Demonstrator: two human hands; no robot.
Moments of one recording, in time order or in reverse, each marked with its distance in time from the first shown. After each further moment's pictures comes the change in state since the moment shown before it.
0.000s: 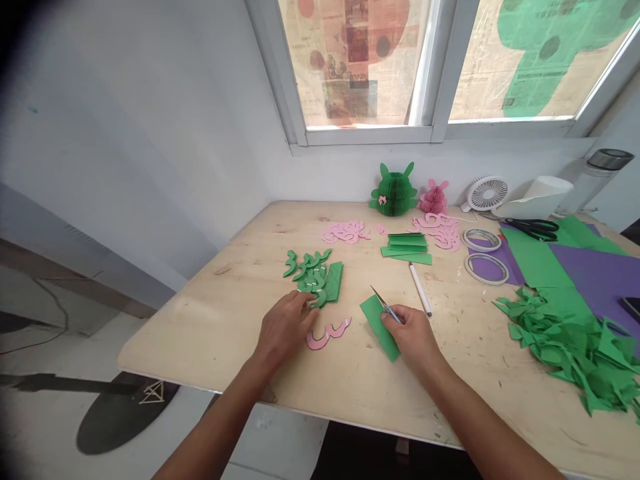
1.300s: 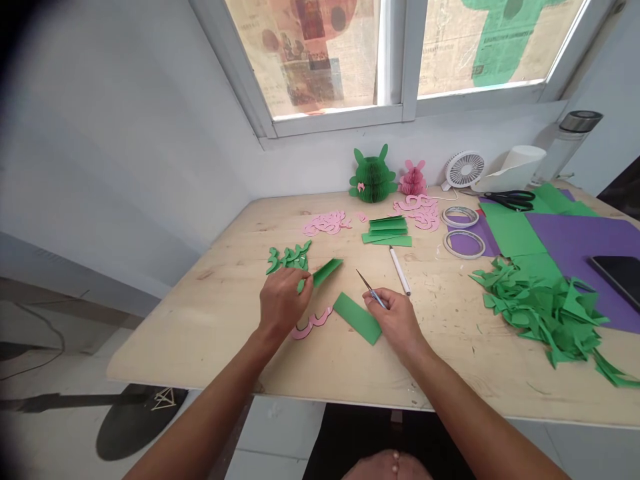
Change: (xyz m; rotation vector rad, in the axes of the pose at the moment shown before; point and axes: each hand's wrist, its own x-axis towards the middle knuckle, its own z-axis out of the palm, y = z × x) left_hand 0.028 0.034 0.000 0.070 0.209 0.172; right_hand -0.006 0.009 -0.003 0.310 0.020 -0.008
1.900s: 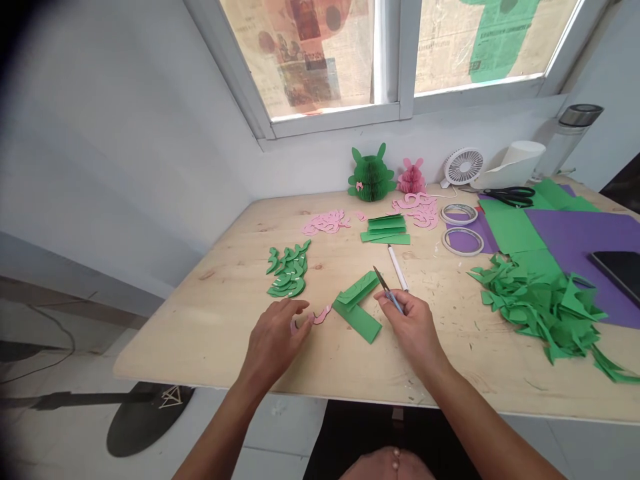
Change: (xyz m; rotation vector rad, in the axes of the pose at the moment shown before) left_hand -0.053 0.016 -0.024 -0.108 -0.182 -0.078; right_hand -0.019 -0.004 -0.022 -0.115 0.095 -0.115
